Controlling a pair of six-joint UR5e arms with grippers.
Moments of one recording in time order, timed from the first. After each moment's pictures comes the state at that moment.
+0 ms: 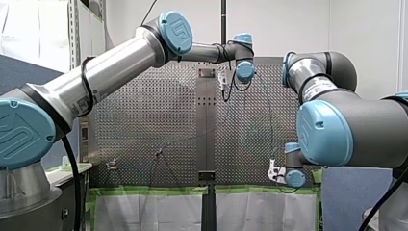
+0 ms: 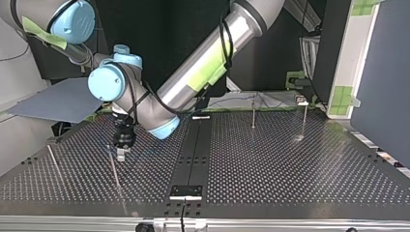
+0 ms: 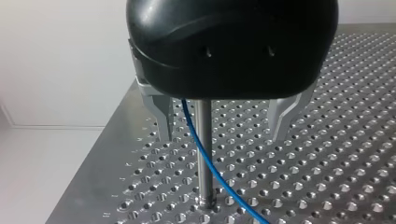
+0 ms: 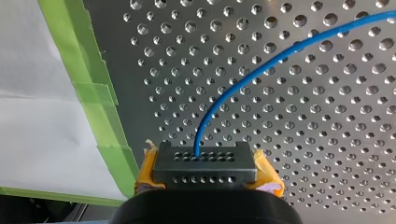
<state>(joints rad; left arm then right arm) -0.82 -2.49 -0.51 -3.17 -2.19 -1.58 1.72 -0.46 1.52 -0.87 1.59 1.64</state>
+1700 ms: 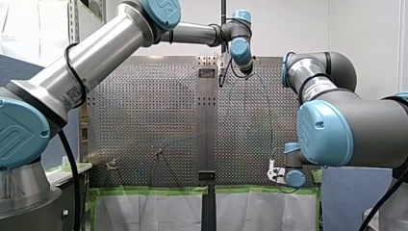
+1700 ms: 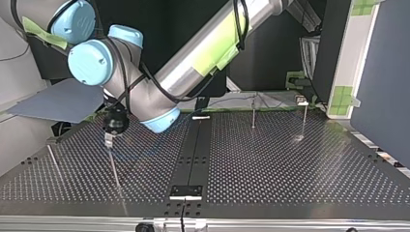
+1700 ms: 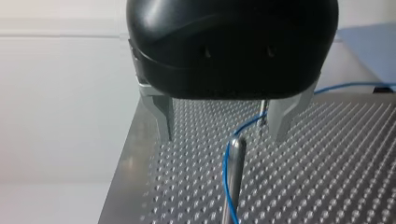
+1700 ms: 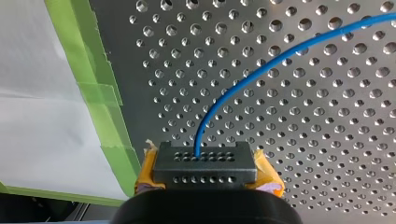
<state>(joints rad) -0.86 -2.32 -0.63 -3.36 -2.08 -1.53 1.73 -0.46 1.52 -0.86 1.59 1.64</state>
